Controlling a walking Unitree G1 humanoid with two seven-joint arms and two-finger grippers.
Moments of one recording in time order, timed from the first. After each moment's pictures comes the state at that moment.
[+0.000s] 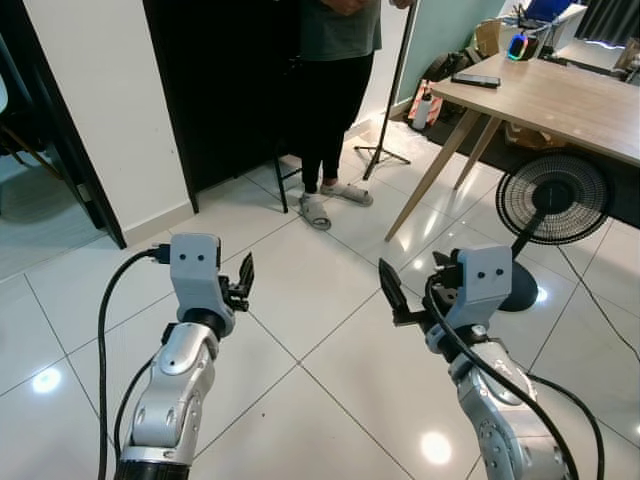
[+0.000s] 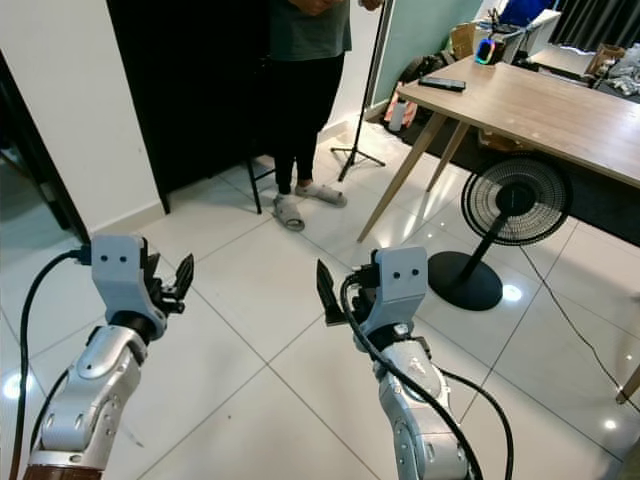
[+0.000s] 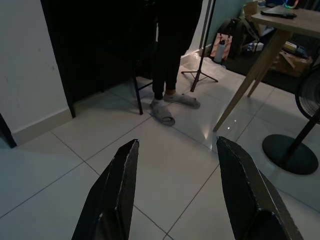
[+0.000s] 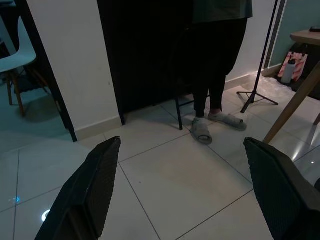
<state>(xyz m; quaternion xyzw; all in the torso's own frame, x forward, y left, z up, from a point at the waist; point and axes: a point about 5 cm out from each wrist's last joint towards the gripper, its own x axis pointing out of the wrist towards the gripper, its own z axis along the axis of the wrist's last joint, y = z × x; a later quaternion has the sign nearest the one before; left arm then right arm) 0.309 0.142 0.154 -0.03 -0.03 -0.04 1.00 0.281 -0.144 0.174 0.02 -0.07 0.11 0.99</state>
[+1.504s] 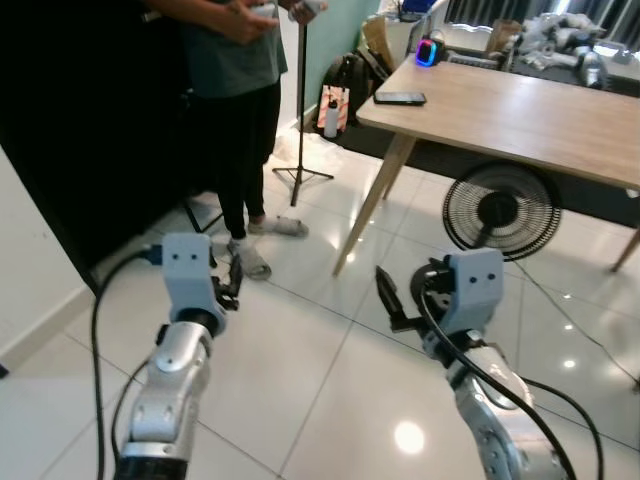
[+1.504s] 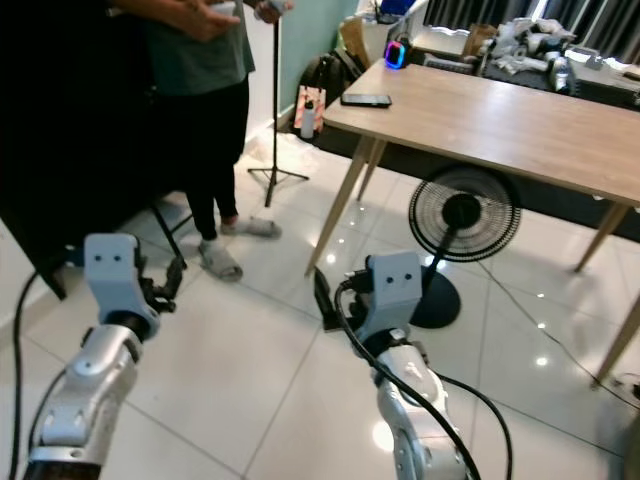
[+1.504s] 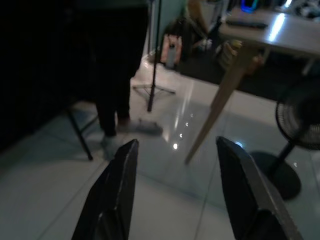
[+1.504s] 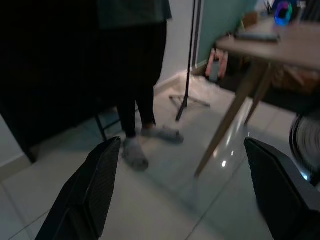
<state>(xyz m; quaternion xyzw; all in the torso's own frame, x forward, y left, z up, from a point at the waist) 0.315 0.134 0.155 -0.03 -0.03 -0.04 1.00 0.281 -0.151 0.169 0.00 -0.06 0.09 0.99</state>
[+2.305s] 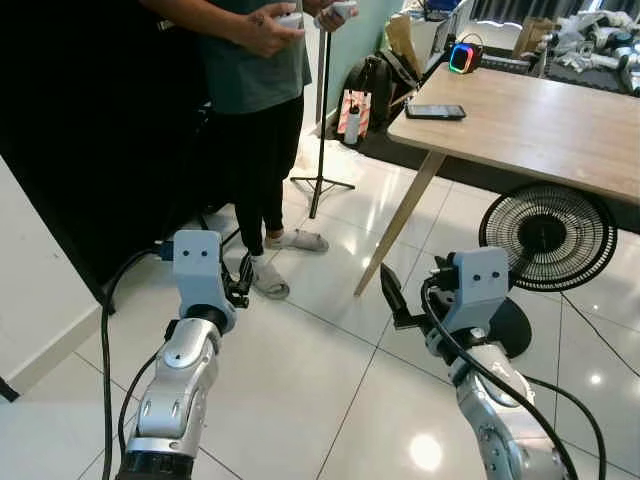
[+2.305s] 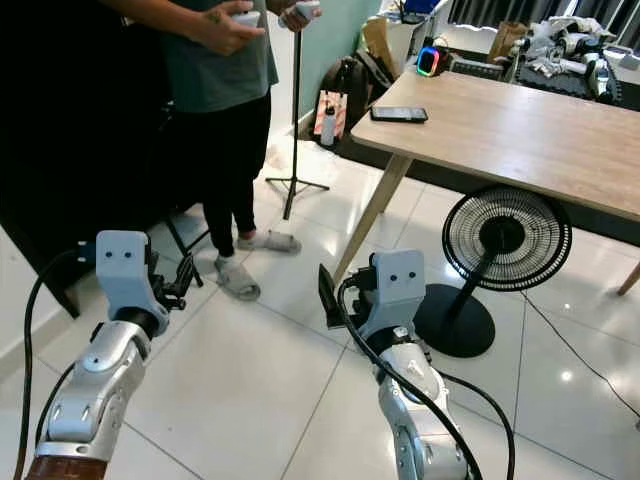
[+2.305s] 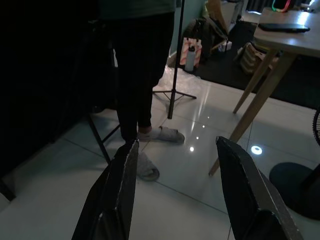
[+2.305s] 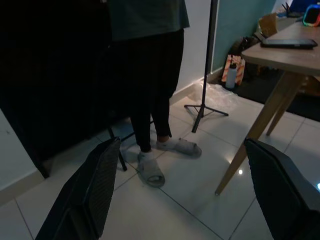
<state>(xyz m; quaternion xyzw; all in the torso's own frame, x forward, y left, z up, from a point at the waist) 0.315 0.142 0.154 -0.03 -0.02 -0.02 1.00 0.281 -0.144 0.169 0.01 -0.06 0.10 0.99</state>
